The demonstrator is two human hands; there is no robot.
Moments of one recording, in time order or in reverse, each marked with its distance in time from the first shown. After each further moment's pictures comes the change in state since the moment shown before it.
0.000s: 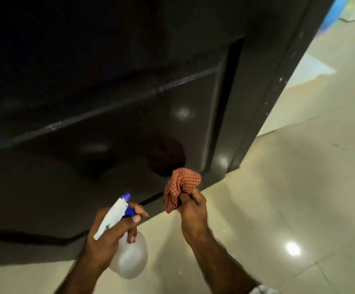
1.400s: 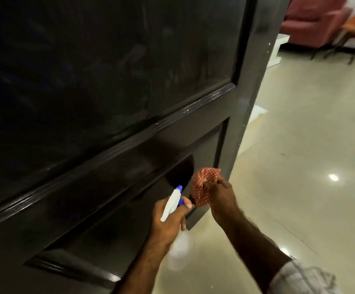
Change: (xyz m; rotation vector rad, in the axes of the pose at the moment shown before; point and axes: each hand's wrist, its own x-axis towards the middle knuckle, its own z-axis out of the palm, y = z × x) left_hand 0.001 0.141 -0.042 -0.059 -0.128 -0.171; right_hand -0.120 -0.146 0.086 0.088 0.223 -0.222
